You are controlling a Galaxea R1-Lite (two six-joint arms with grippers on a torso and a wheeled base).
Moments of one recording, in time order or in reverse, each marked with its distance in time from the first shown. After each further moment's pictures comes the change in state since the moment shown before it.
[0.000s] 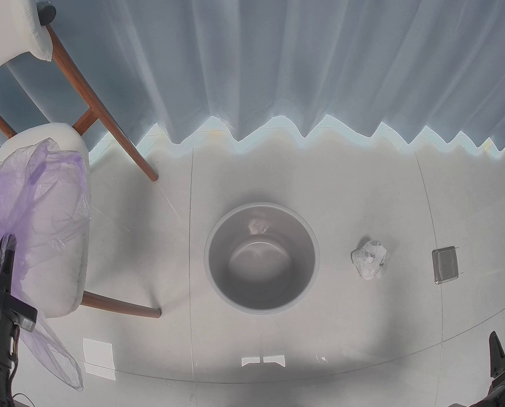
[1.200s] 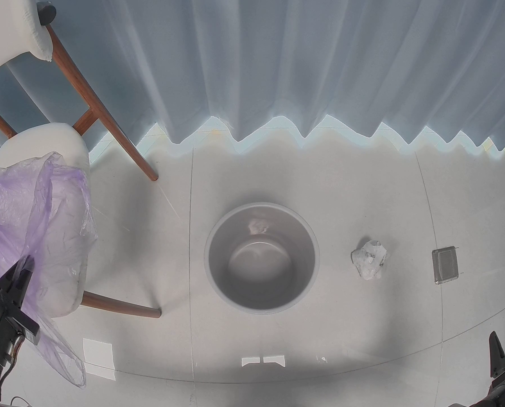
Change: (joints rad) left arm 0.426 -0.262 -0.154 0.872 -0.602 -0.542; right arm 0.000 0.000 0.000 0.000 0.000 0.000
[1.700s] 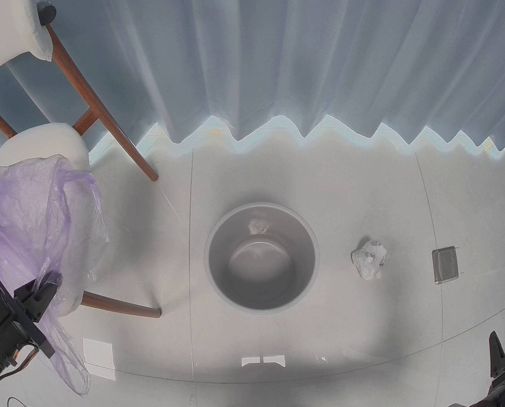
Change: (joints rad) left arm 0.288 0.035 0.011 0.024 -0.579 -0.279; right arm 0.000 0.000 0.000 0.000 0.000 0.000
